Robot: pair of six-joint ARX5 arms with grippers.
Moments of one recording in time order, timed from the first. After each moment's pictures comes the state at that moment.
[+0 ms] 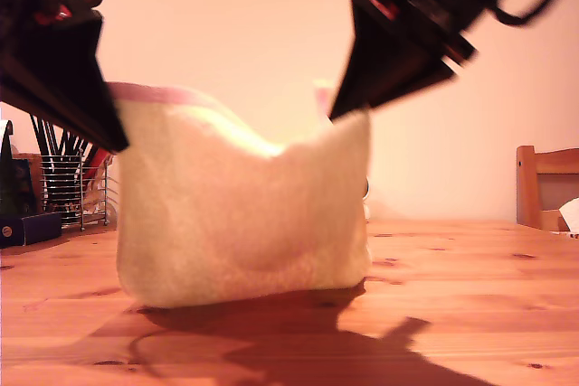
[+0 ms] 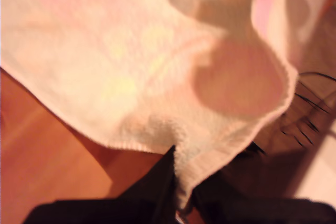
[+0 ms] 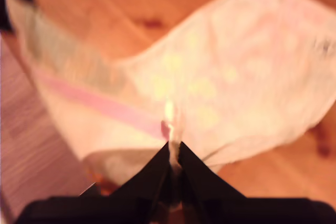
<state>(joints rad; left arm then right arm) -0.45 1.22 0.89 -0.69 0.42 0.16 0.71 1.21 0.80 -0.32 -0.17 -0.07</state>
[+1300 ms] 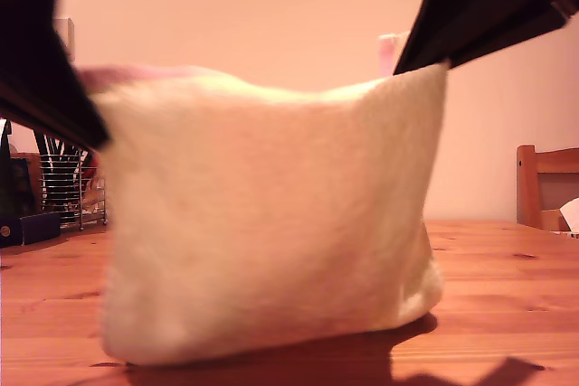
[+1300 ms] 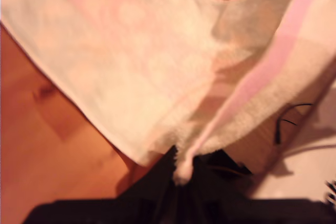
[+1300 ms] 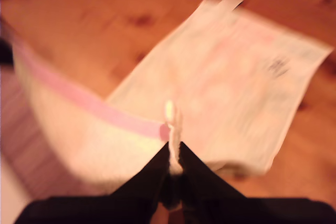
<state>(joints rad) -0.63 0.98 0.67 -0.54 0.28 -0.06 0.81 0.94 0.70 -0.41 0.05 0.11</state>
